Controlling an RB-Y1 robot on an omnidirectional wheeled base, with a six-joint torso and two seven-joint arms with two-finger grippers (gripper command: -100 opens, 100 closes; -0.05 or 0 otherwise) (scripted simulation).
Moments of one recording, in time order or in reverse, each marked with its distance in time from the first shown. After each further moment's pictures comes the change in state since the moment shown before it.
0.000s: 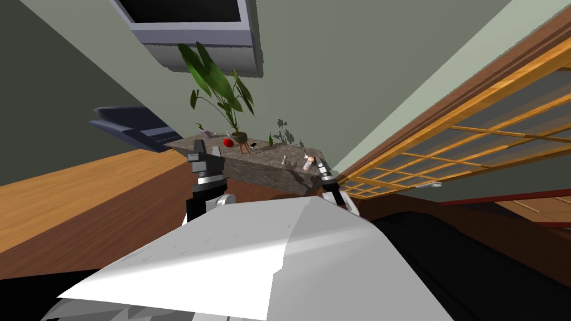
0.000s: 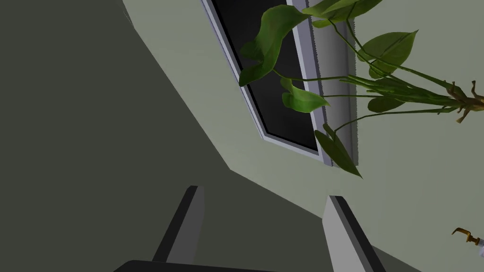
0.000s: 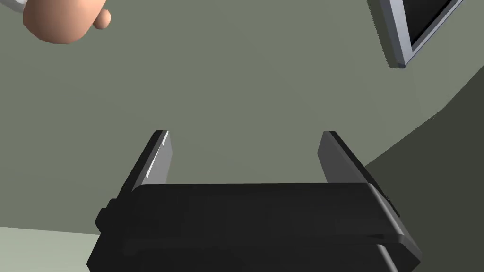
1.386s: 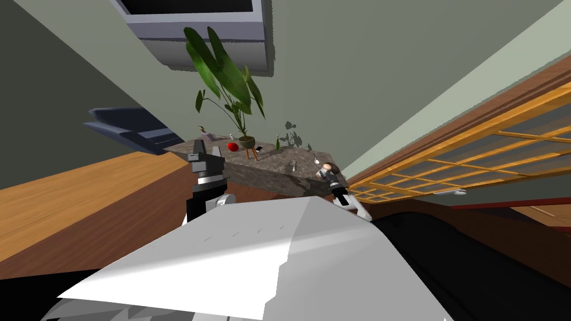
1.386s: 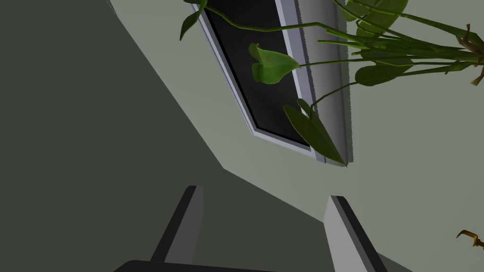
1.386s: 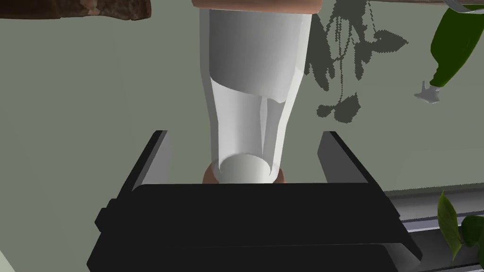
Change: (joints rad) left arm 0.000 0.000 0.000 0.000 0.000 0.000 0.000; right arm 0.003 -0.150 -0.113 0.348 0.327 0.155 0.306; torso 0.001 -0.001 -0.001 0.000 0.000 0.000
